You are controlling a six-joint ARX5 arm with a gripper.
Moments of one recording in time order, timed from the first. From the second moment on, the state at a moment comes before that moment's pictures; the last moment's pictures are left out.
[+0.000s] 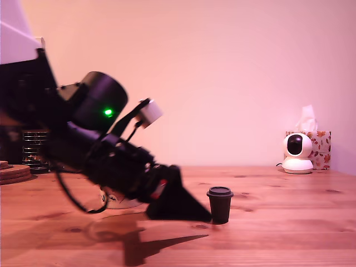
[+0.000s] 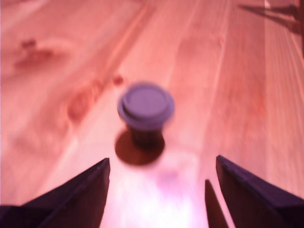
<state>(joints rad) -0.65 1.94 0.79 0.51 0.59 0.29</state>
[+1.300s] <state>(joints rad) -0.66 2.07 0.96 0.52 0.55 0.29</state>
